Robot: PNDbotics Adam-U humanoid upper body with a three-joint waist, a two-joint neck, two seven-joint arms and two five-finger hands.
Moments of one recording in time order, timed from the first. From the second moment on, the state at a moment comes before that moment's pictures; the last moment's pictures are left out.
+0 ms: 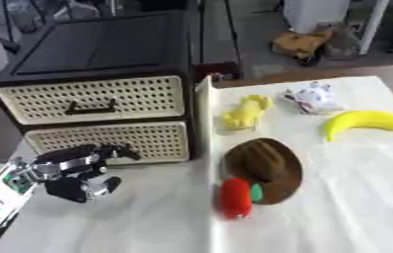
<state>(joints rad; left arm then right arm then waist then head) -0.69 0.46 -0.28 -1.26 -0.32 -0.43 -0.63 -0.56 -0.69 -0.10 -1.98 -0.16 -0.01 0.09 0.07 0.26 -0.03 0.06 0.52</state>
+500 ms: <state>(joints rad) -0.64 0.47 -0.29 -1.37 -0.33 -0.44 -0.62 -0.55 -0.69 -0.10 -1.98 -0.16 -0.01 0.09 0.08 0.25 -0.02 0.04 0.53</state>
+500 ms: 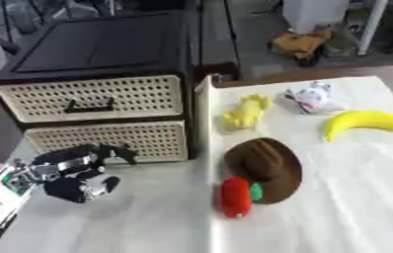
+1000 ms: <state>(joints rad) -0.58 0.53 -0.29 -1.69 -0.35 -0.45 -0.56 -0.54 -0.69 -0.11 -1.98 -0.16 -0.01 0.08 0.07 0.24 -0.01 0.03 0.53</state>
